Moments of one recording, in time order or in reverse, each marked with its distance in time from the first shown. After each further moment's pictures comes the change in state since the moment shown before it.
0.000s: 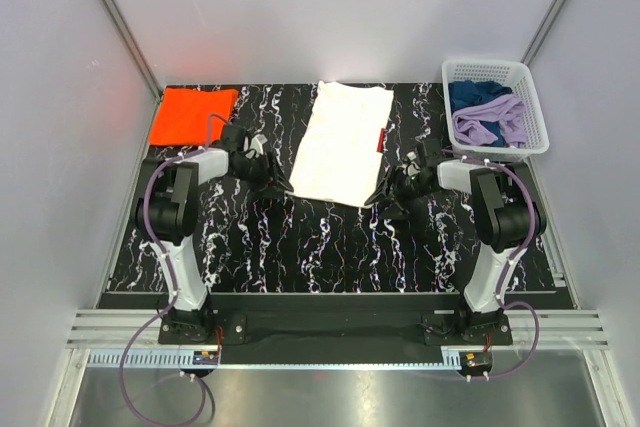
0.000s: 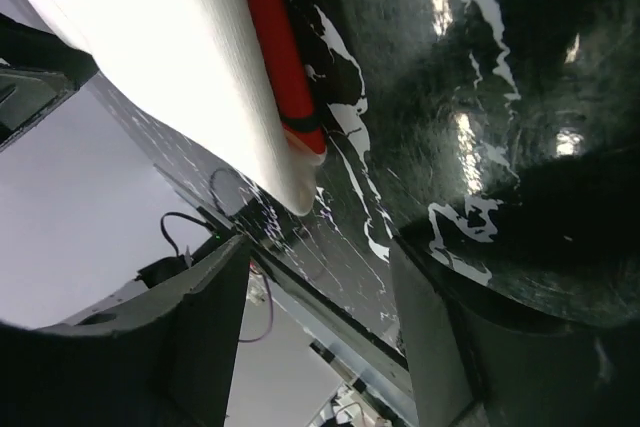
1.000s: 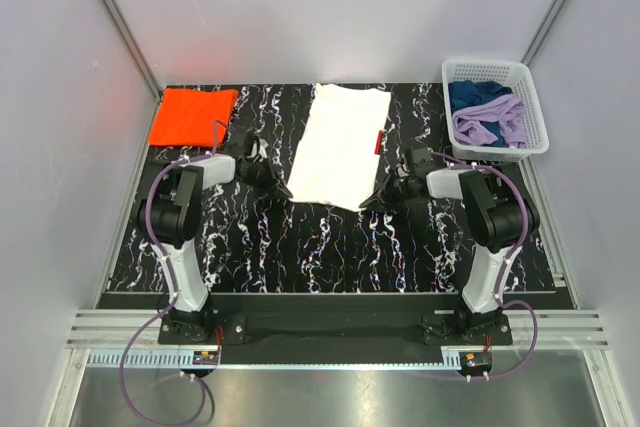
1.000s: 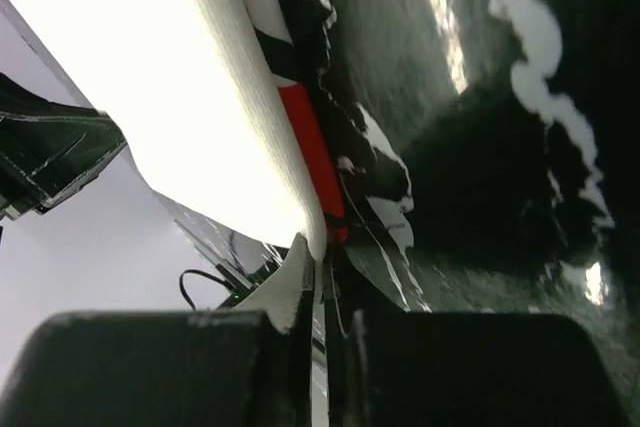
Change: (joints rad) left arm -0.061 0.018 -0.008 0.074 -0.124 -0.181; right arm 0.080 0.023 -0.078 0.310 0.103 0.242
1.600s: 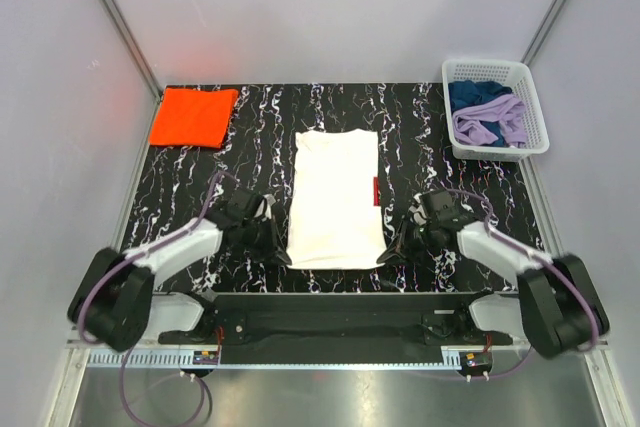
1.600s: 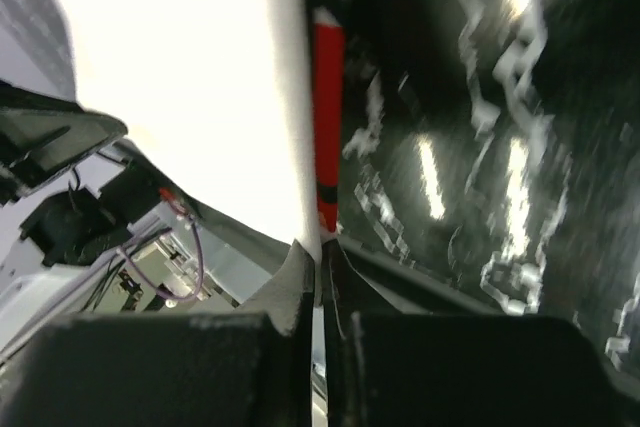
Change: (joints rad) left arm -0.271 -0.631 -0.555 -0.123 -0.107 -0.068; right arm 0.087 -0.592 -0.446 -0.269 0.023 -0.115
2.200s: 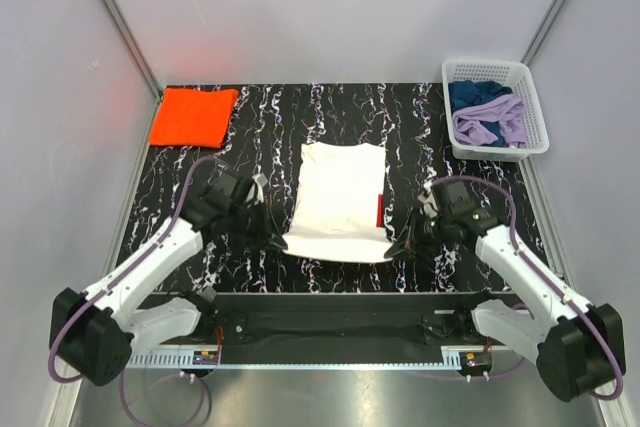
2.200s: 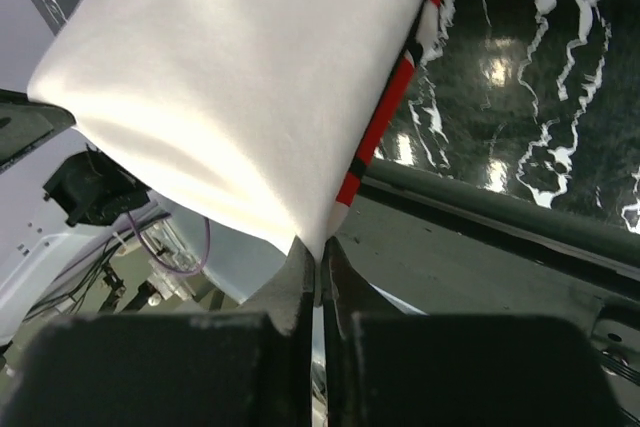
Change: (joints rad) left arm -0.036 -0.284 0.175 -0.318 -0.062 -0.038; right arm 0.008 -0.342 0.121 -0.391 0.030 -0.032
